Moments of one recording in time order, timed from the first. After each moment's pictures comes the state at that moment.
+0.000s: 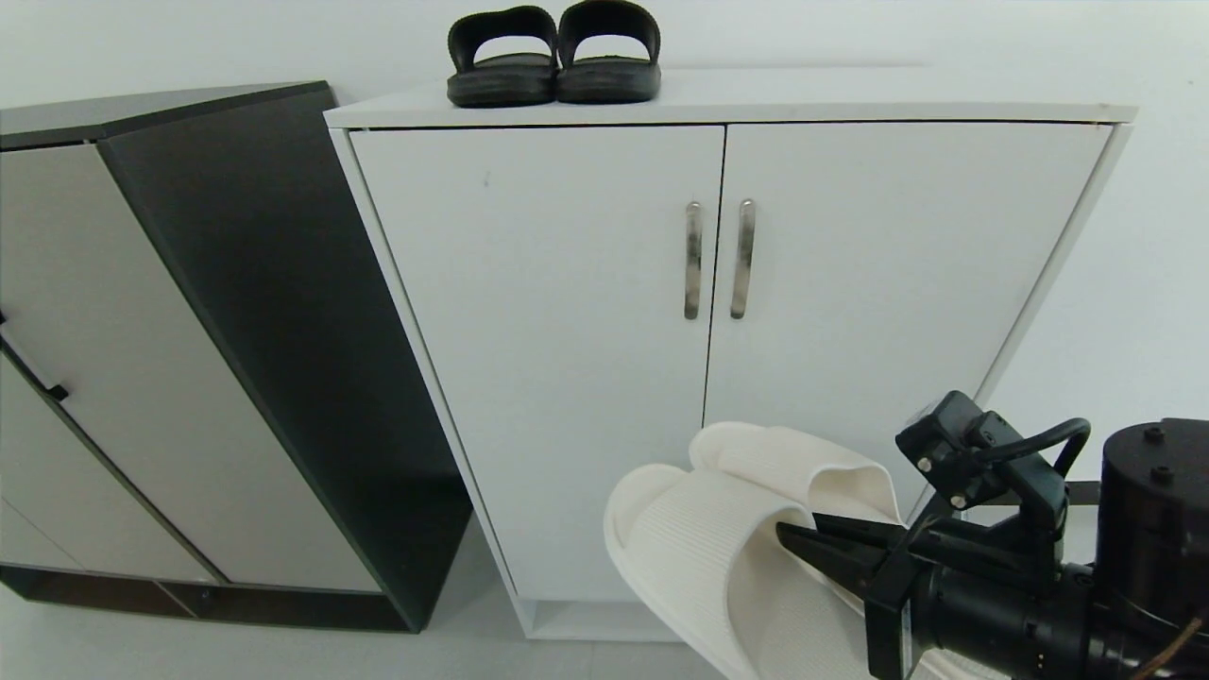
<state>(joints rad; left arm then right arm) -0.01 0.33 -0.29 -0.08 -0.25 -0.09 0.89 1.43 -0.52 -0.64 -0.11 0.09</state>
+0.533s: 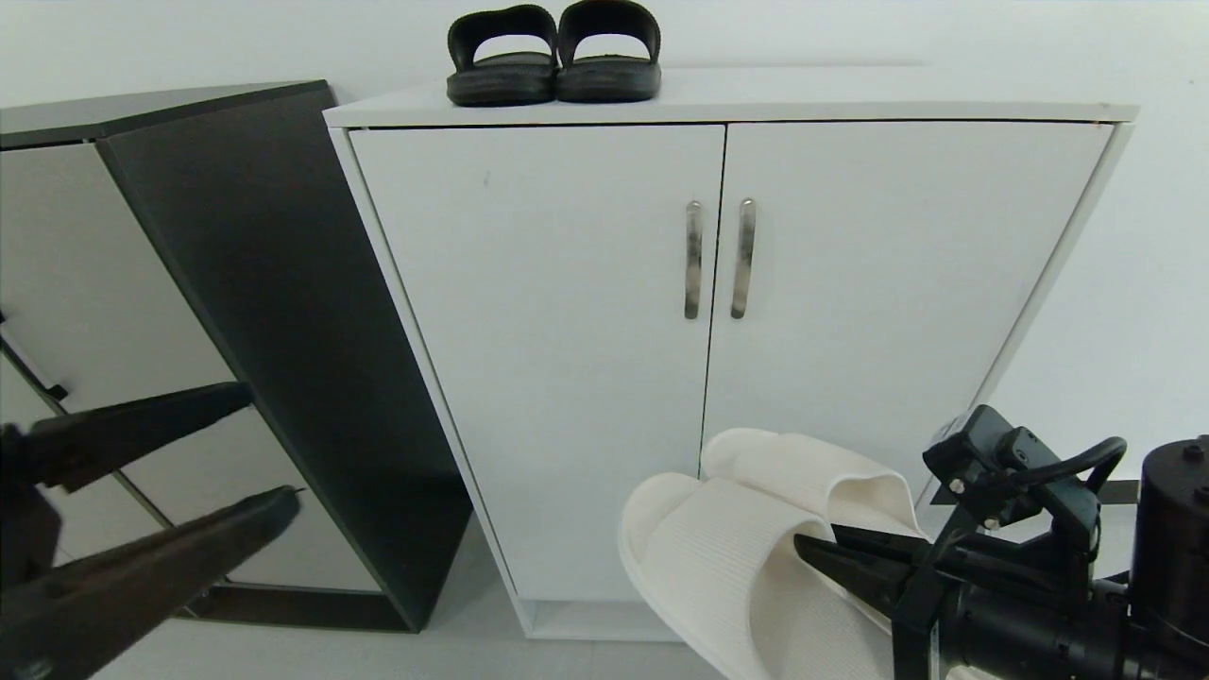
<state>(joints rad) -0.36 0.93 -0.56 -0.34 -0.43 -0.09 0.89 1.39 -0.47 -0.65 -0.10 0.08</state>
